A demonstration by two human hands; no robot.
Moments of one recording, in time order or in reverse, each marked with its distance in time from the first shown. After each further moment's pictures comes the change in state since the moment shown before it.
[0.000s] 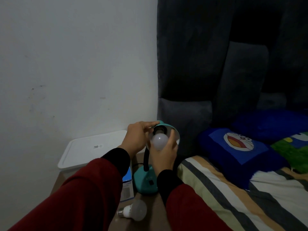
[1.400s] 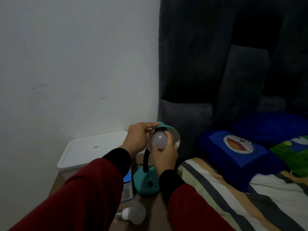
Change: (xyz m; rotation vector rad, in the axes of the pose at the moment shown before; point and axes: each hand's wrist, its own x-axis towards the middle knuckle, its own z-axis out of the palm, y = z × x) left_hand 0.003 0.001 0.001 -0.017 0.016 0.020; right_hand 0.004 -0.001 -0.005 0.003 -0.003 -0.043
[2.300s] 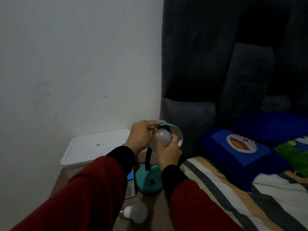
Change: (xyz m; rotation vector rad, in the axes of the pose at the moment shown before) left_hand 0.001 -0.001 0.002 -0.039 0.004 -0.027; right_hand 0.004 0.000 0.005 -0.002 0.041 0.050
